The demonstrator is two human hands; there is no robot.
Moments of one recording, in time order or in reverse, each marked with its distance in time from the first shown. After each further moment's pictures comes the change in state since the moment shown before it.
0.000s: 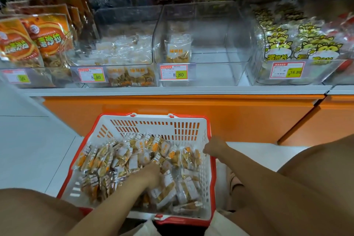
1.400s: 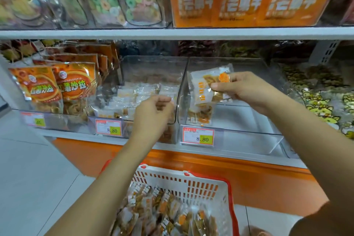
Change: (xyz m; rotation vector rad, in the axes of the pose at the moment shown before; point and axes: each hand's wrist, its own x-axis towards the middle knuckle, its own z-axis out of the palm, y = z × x) left_hand -0.062 0.024 -0.259 -0.967 1.096 0.408; right_hand -0.026 -0.220 -0.201 0.362 0.063 -0.752
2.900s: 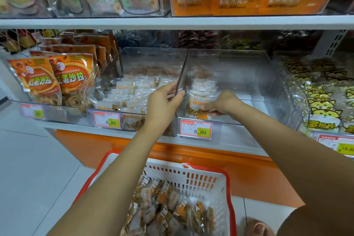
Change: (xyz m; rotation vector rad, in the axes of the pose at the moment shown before) left_hand 0.025 -0.022 0.036 0.020 -0.035 0.202; right_hand 0.036 0.053 0.040 -0.239 0.094 0.405
